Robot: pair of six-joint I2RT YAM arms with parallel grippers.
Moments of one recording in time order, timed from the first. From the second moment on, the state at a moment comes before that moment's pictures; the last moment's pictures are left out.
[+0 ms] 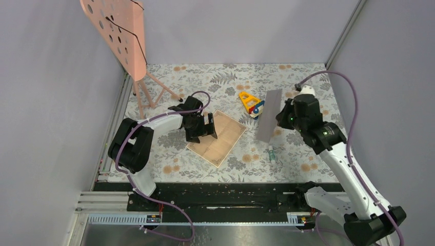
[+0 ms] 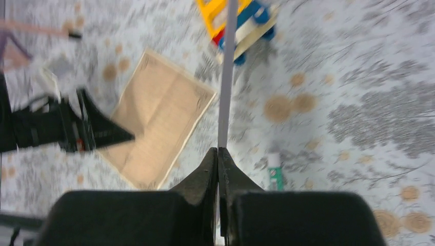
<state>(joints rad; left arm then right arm) -0.47 1.74 1.05 -0.48 0.28 -0.62 0.43 0.97 1.04 -0.71 0.13 0.52</state>
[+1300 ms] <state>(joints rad) -0.47 1.54 1.08 -0.64 0.25 -0.55 0.20 1.73 1.16 -0.41 -0.02 0.74</state>
